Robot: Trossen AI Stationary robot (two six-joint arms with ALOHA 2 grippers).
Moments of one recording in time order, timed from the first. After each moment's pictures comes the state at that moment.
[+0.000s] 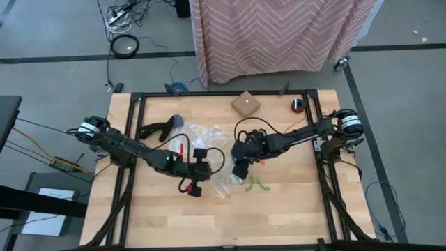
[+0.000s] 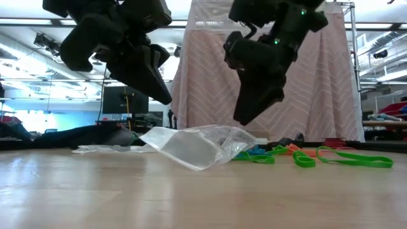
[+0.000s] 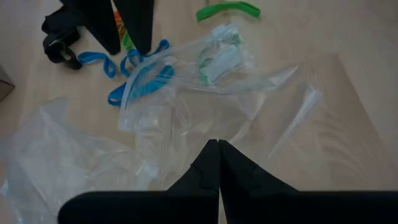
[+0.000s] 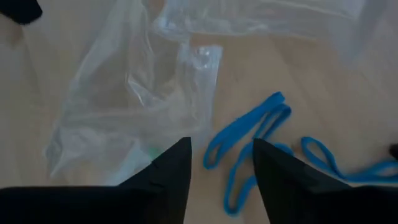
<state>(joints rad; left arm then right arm) -0.31 1.55 0.88 -0.17 -0.30 0.02 0.11 1.72 1.07 -0.35 0.15 0.53</state>
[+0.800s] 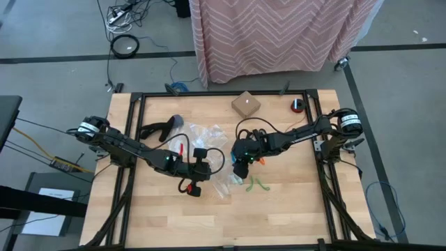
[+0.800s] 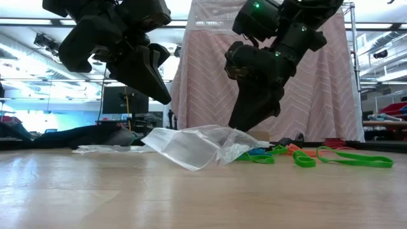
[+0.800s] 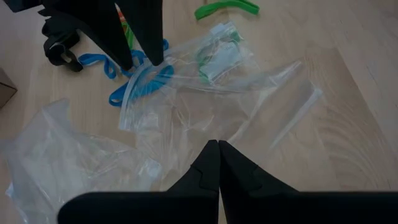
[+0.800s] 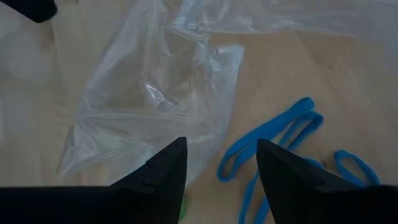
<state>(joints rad) -0.31 1.55 0.88 -0.18 -0.30 0.05 0.06 1.72 0.97 -0.18 0.02 0.49</state>
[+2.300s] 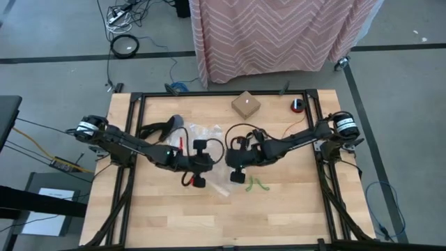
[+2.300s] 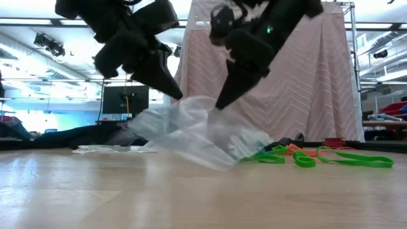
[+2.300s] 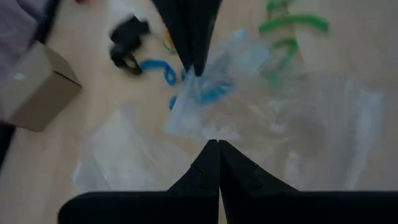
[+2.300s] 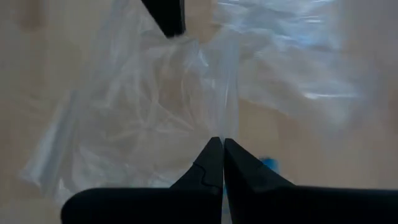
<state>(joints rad) -0.24 1.52 0.88 -0.12 -0.41 0.07 0.20 1.77 1.22 -0.43 0.38 0.23</state>
